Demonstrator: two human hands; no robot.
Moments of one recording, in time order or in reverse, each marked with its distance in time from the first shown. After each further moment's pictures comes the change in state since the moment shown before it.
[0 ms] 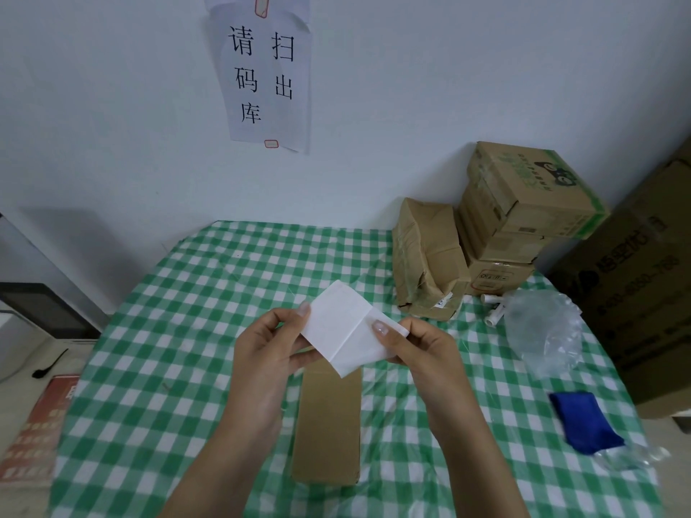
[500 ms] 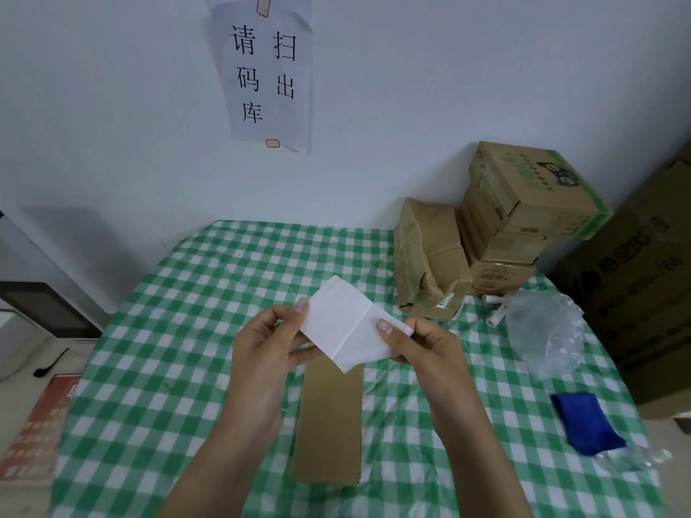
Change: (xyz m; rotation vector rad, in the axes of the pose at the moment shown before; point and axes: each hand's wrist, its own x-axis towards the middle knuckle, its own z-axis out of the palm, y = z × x) left_hand 0.002 0.003 -0.001 -0.002 0.015 0.003; right_hand 0.002 -0.001 -0.001 -0.028 0.029 -0.007
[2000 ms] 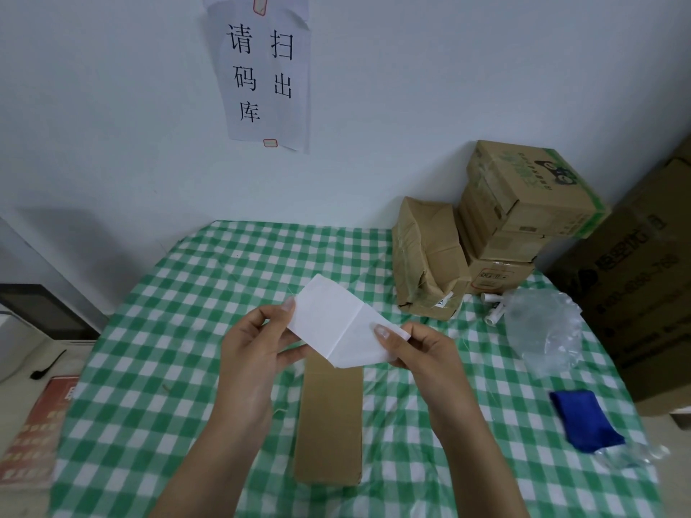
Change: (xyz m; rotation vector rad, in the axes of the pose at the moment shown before) left_hand 0.008 -0.001 -0.012 0.012 0.036 0.007; right_hand 0.004 0.010 -0.001 0.015 -0.019 0.033
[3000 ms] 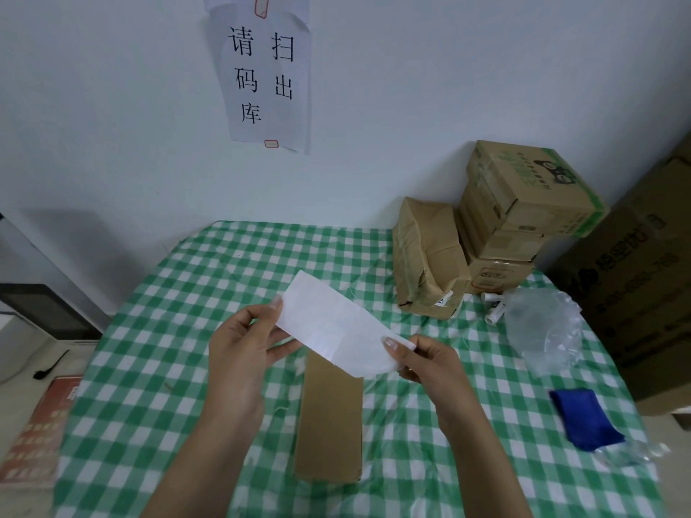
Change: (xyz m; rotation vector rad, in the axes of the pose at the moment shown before) left_hand -0.001 0.001 -0.007 0.006 0.066 0.037; right_hand 0.014 0.040 -0.027 -0.045 0.017 0.077
